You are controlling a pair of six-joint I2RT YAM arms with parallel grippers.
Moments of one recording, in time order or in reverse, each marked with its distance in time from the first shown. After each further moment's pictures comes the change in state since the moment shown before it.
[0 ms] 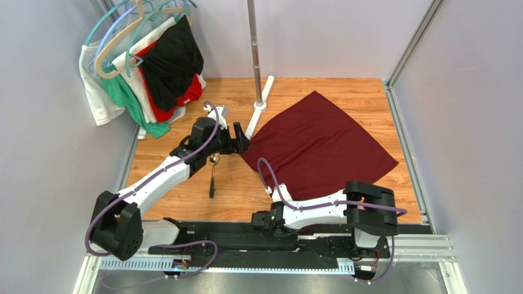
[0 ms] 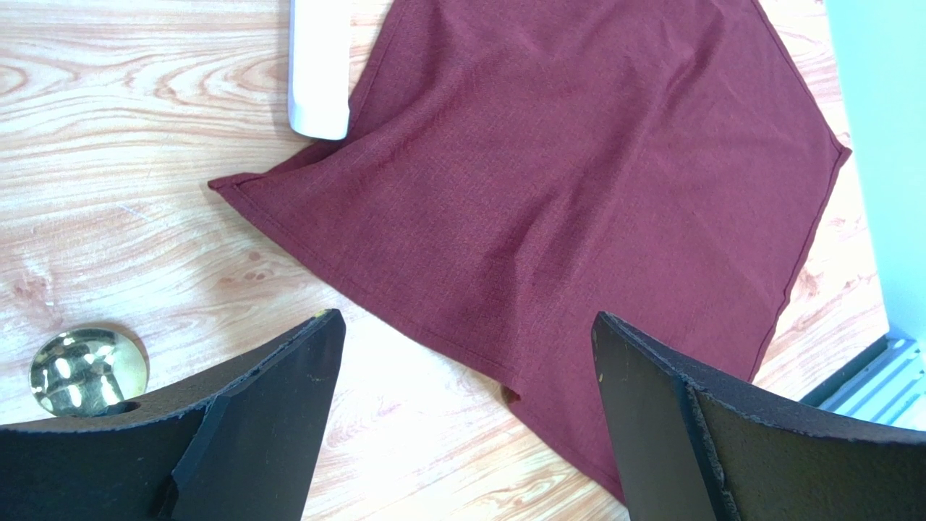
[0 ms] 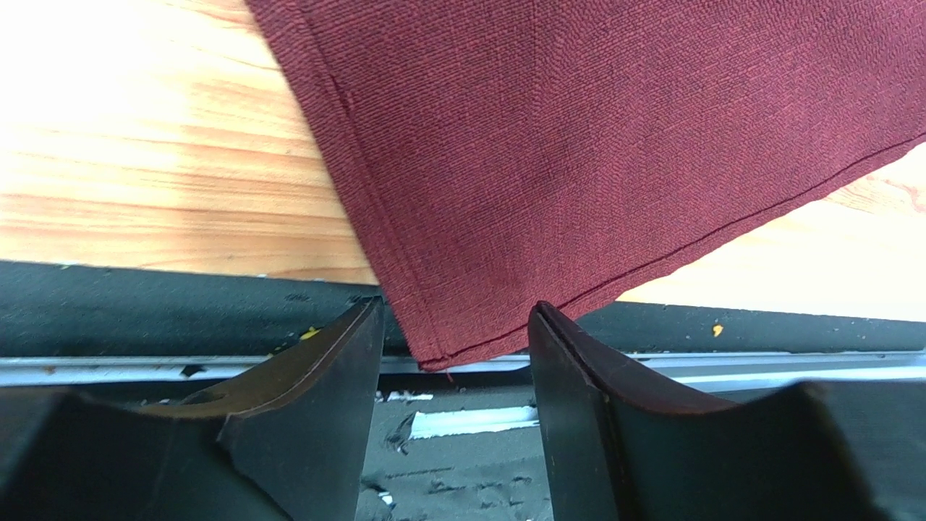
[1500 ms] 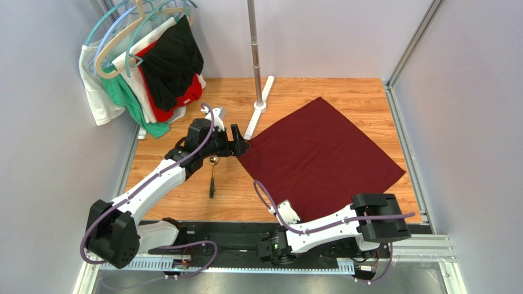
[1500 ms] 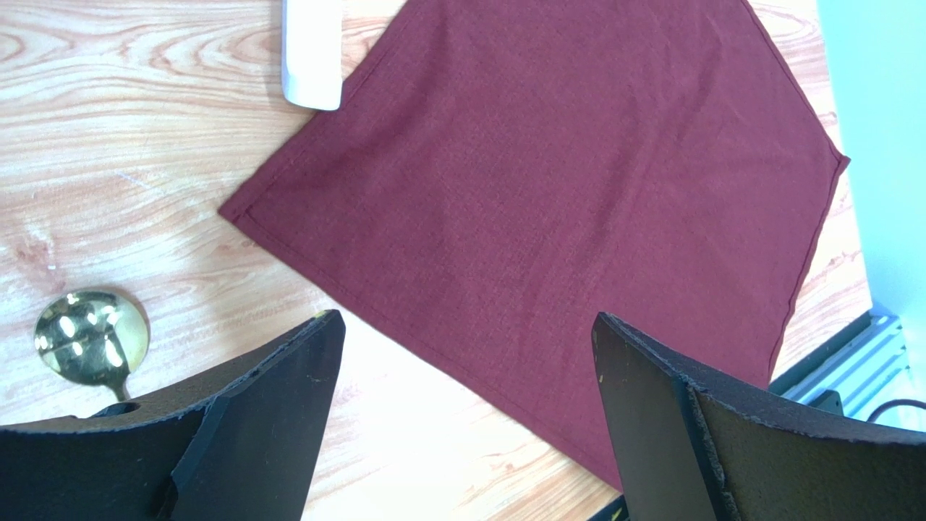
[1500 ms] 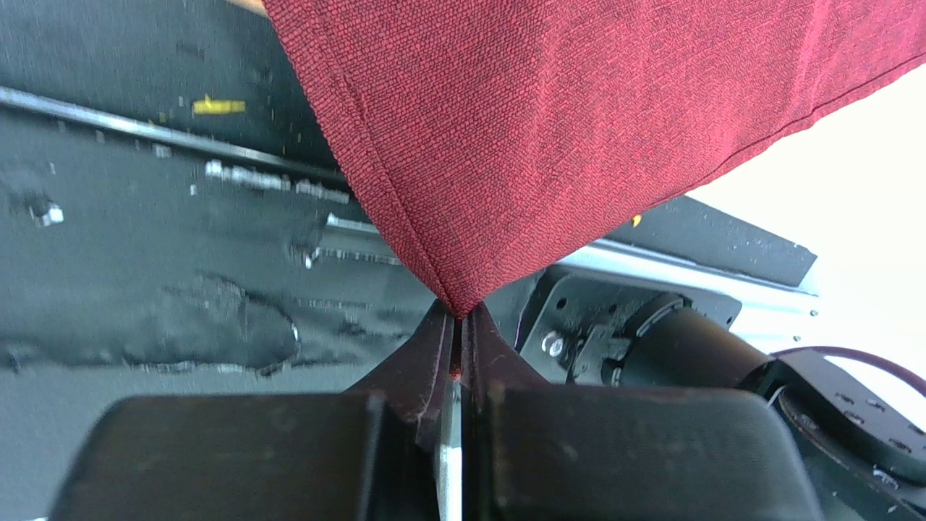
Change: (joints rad) left arm 0.009 -0.061 0.000 -0.077 0.026 0.000; right arm 0.243 -0.040 0.023 -0.269 -0.045 0.146
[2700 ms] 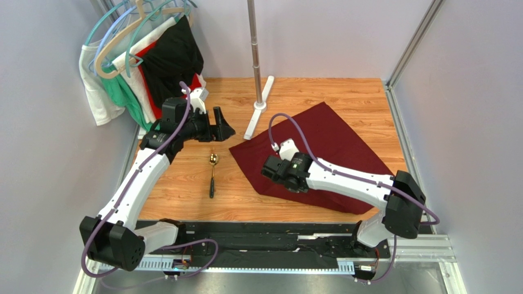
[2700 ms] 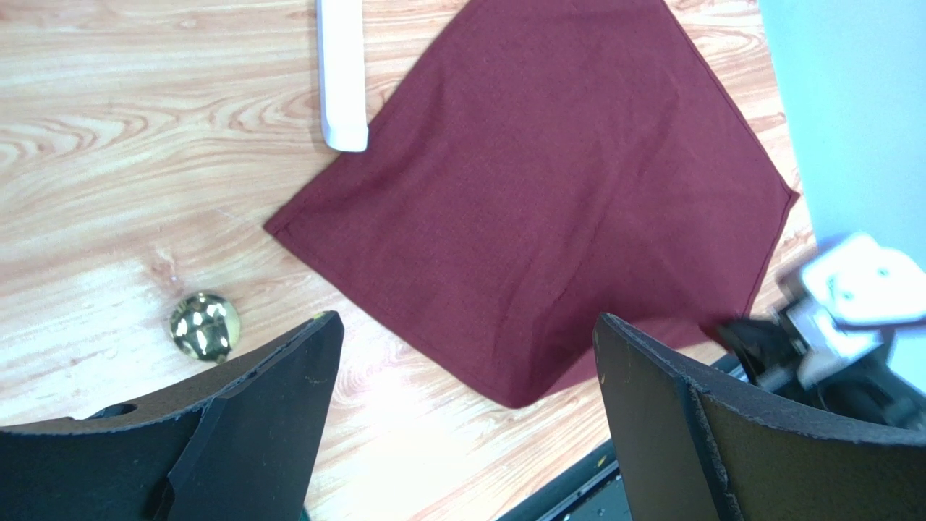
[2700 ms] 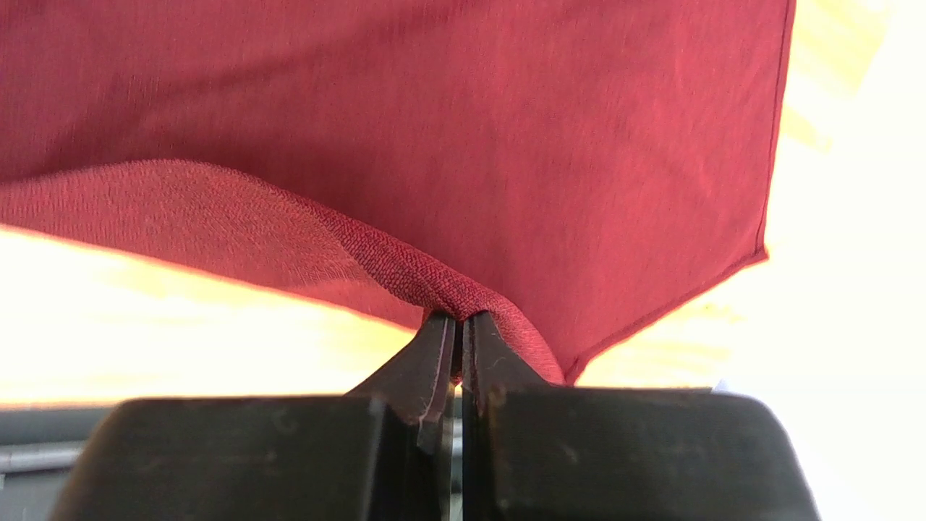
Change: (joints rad) left arm 0.205 -0.033 0.283 -0.345 0.207 0.142; right arm -0.594 -0.163 0.217 0.089 0.195 -0.615
